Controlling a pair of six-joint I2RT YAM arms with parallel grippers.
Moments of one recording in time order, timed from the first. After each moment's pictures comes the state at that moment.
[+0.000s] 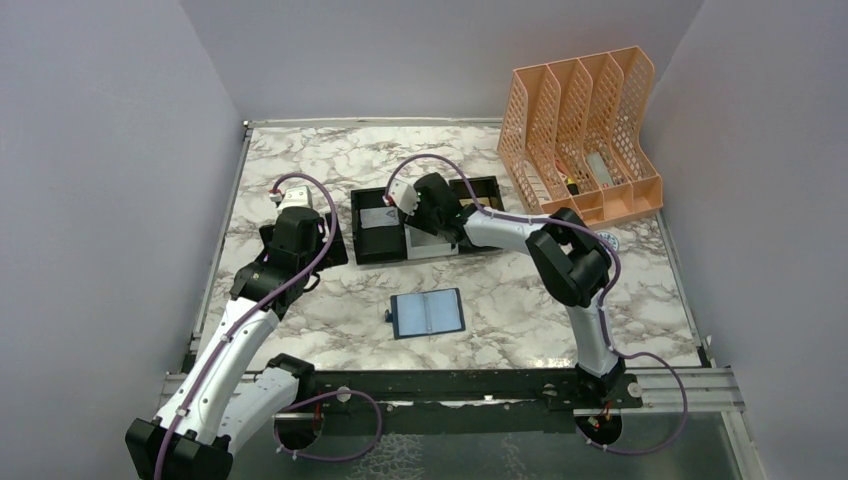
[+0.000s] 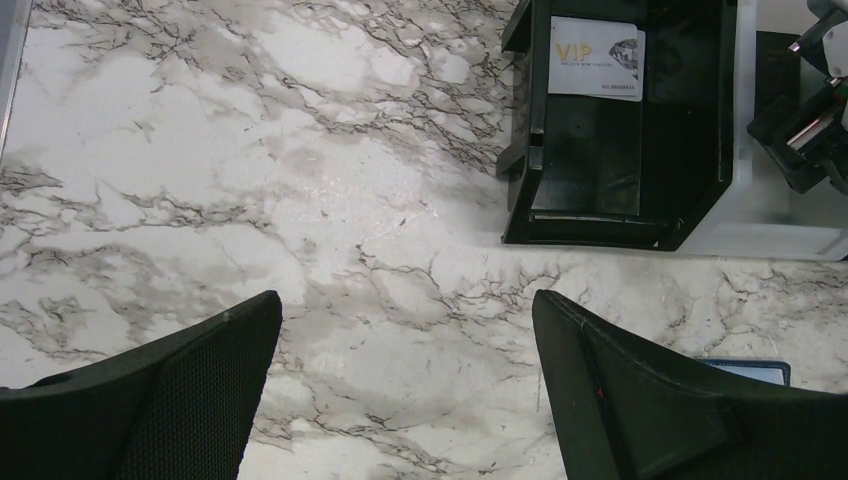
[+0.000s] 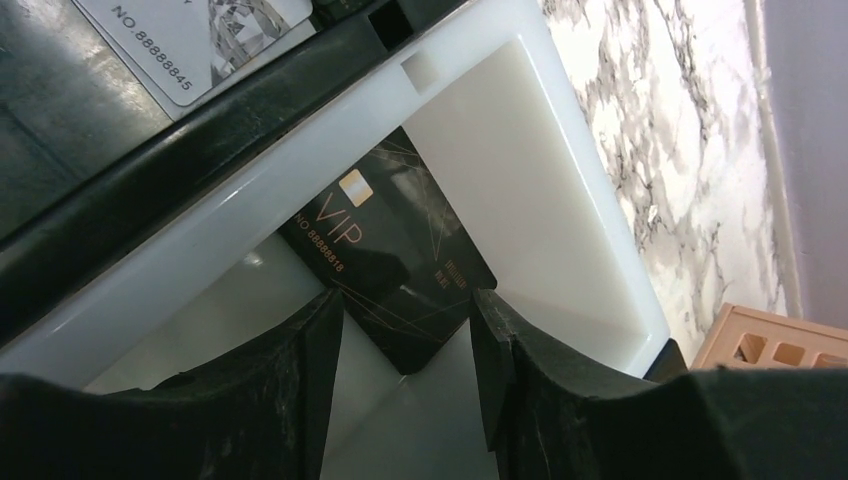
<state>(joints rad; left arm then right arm) -0.34 0.85 0.82 -0.69 -0.34 -0.40 0.76 2.12 1.42 0.02 0.20 -0.62</state>
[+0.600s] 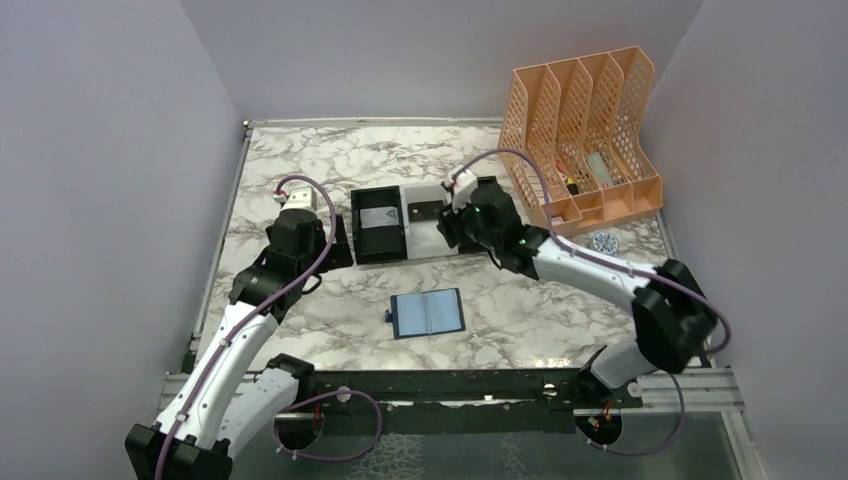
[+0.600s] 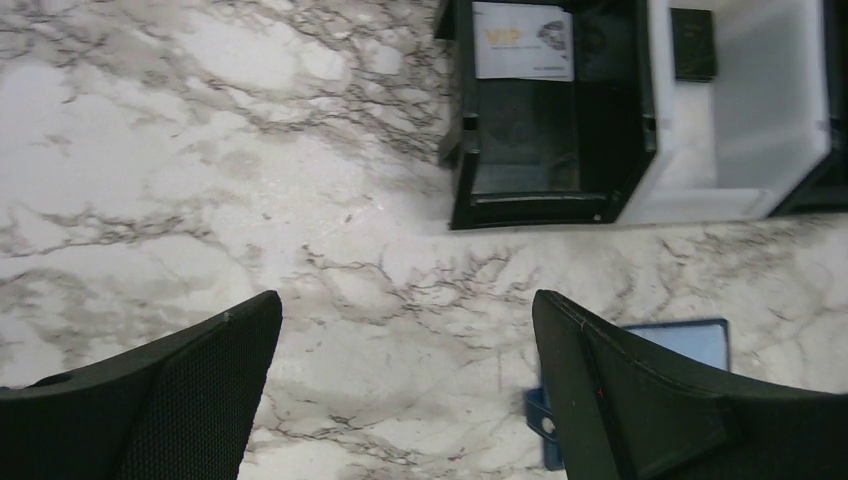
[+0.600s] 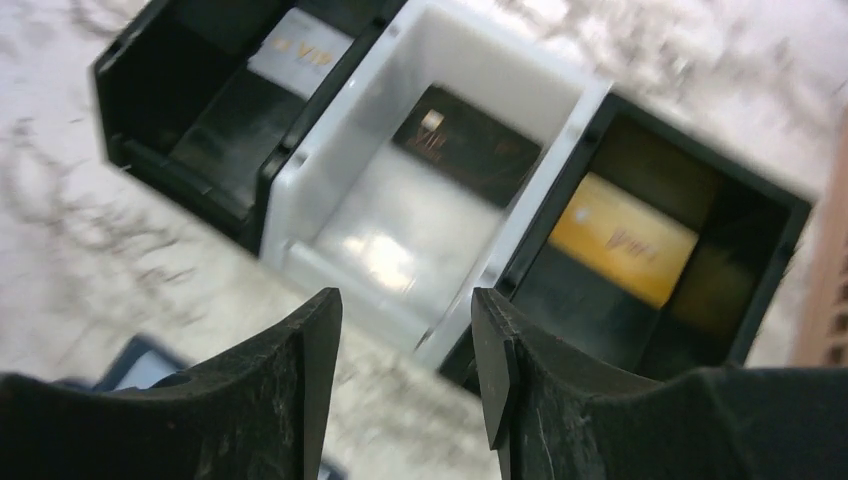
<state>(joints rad) -0.33 0.83 0.80 -0.66 -0.25 -0.39 0.76 1.58 1.03 0.09 0.11 -0.08</state>
